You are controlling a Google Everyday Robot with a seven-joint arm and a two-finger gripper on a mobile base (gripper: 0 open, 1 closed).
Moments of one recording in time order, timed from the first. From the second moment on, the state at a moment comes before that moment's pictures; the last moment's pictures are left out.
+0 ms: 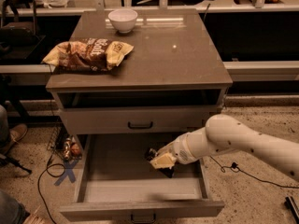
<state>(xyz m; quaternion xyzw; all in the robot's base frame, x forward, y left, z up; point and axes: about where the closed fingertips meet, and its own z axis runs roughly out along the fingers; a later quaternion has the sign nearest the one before) 0.491 -0.039 0.598 -0.43 0.82 0.30 0.24</state>
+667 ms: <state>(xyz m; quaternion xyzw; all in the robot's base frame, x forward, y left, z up) 0.511 0.003 0.488 -0.40 0.83 0.32 0.22</state>
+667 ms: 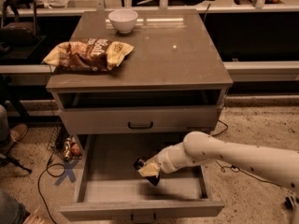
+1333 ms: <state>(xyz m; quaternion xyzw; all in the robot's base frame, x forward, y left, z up) 0.524 0.056 0.425 -0.39 0.83 0.34 0.20</state>
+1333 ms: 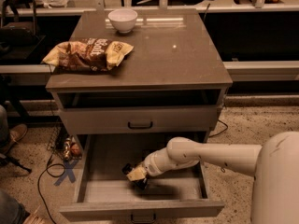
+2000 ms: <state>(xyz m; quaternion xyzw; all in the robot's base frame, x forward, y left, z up) 0.532 0.052 0.417 -0.37 0.84 0.34 0.20</state>
